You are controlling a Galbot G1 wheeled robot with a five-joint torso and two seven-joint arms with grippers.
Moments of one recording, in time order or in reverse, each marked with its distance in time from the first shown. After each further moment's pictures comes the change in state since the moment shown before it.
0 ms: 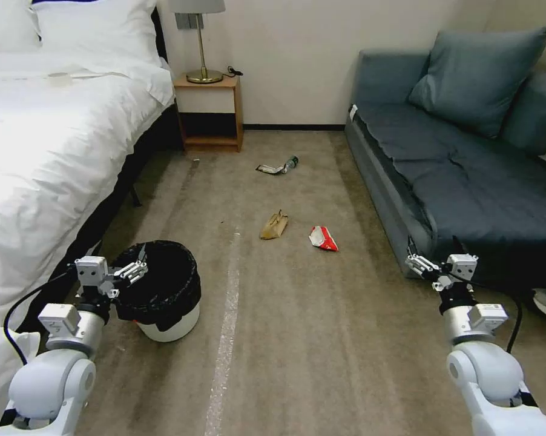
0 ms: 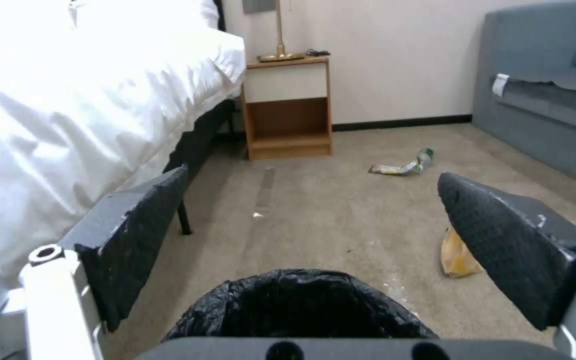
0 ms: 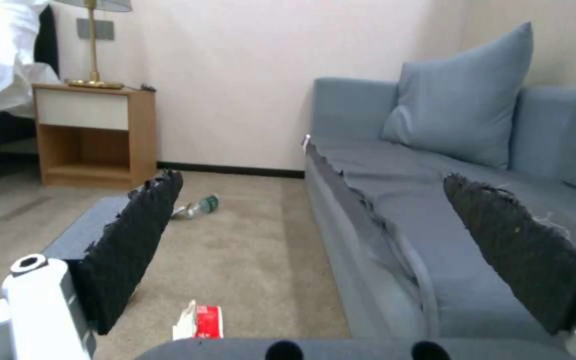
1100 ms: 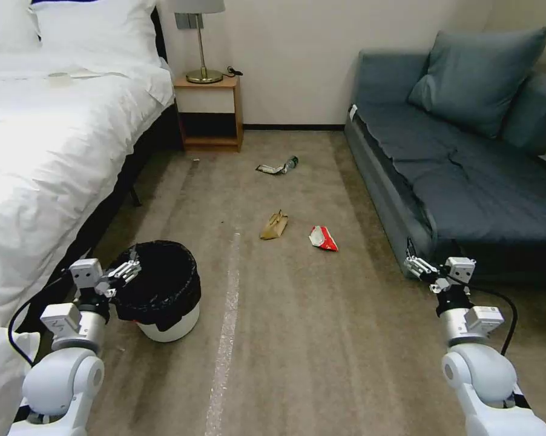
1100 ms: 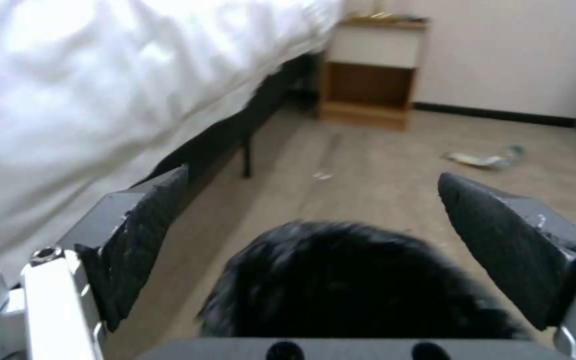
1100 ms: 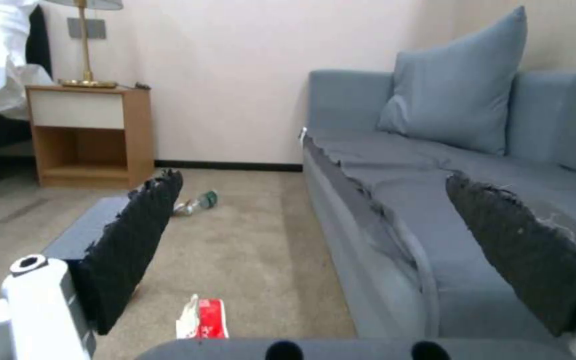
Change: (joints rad) left arm -0.017 -0.050 0.014 0.035 -0.103 0.084 -0.267; right arm -0.014 0.018 0.008 -0.001 0.017 0.002 -0.003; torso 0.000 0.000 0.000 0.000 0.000
